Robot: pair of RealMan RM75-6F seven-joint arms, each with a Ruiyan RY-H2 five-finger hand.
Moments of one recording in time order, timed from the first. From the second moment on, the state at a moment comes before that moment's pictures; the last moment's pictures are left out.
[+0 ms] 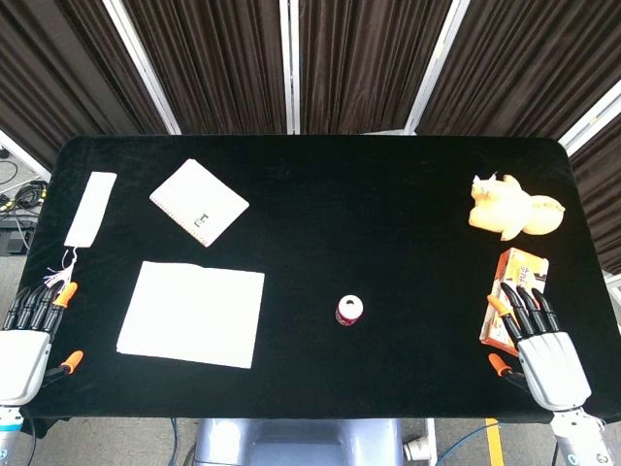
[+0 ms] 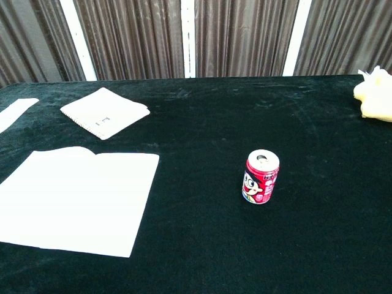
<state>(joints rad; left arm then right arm) -0.02 -1.15 0.01 -1.68 1.61 1.56 0.26 0.07 -1.17 0.00 -1.60 -1.74 1.59 -0.14</state>
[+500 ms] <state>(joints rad) -0.03 -1.15 0.02 -1.68 1.61 1.55 0.26 0.08 -1.19 0.00 -1.58 -1.74 1.59 -0.16</state>
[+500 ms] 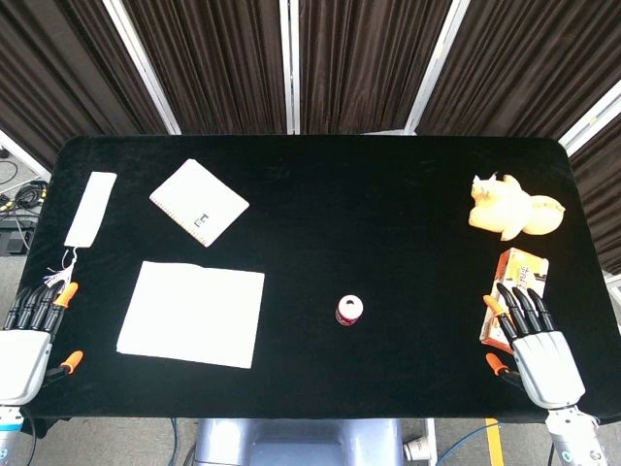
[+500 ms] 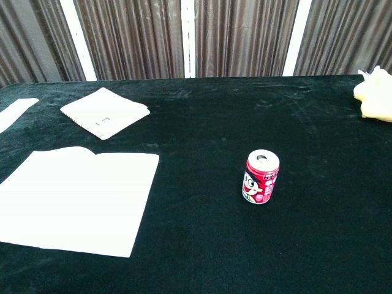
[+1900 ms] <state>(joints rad) -0.17 -1.43 0.03 -1.47 1.51 1.22 0.59 0.07 -1.18 0.00 -1.60 -1.76 1.61 -0.13</state>
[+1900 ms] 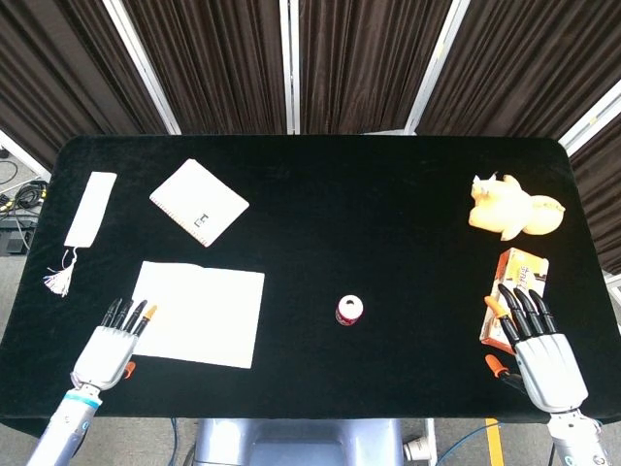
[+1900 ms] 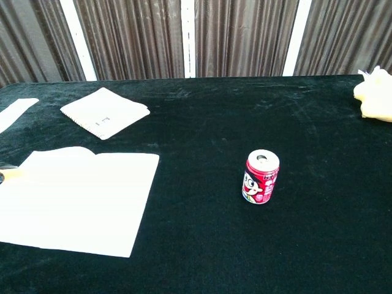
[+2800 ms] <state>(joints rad) -0.23 -1.56 0.03 -1.34 1.51 1.22 0.65 0.07 -1.18 0.00 -1.60 -1.76 1.62 -0.11</state>
